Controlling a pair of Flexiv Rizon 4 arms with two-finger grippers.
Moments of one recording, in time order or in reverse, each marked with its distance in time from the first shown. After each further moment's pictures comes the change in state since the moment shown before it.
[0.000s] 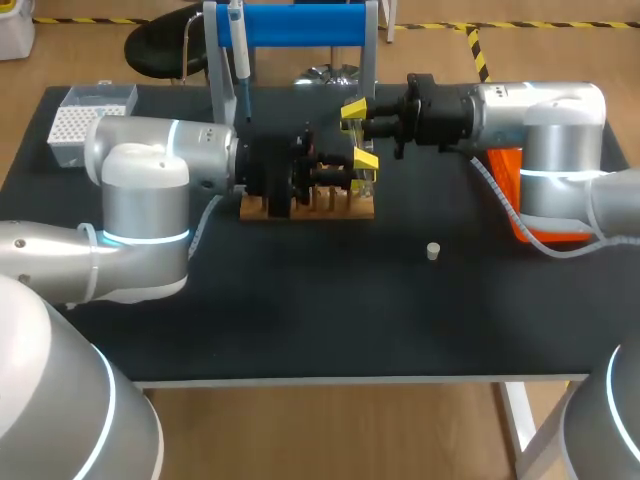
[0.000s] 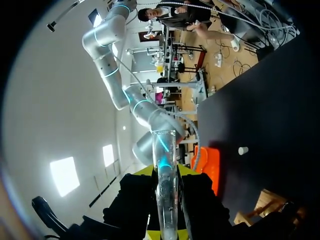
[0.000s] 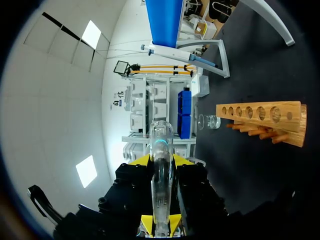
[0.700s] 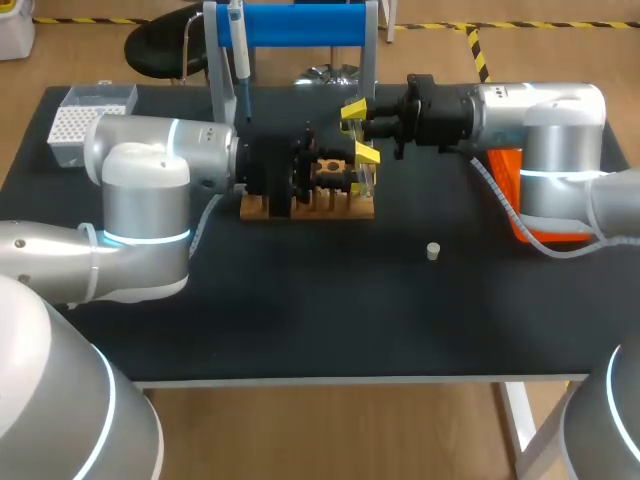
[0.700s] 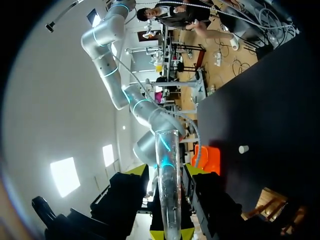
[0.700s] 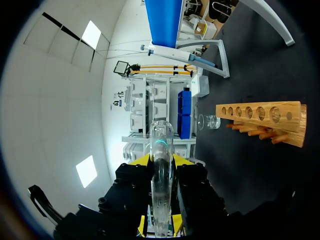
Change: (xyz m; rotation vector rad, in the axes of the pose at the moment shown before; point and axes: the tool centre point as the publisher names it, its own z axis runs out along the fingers) left arm -0.003 0.001 0.001 -0.009 0.003 0.011; right arm -0.001 0.000 0.000 -0.001 0.001 0.000
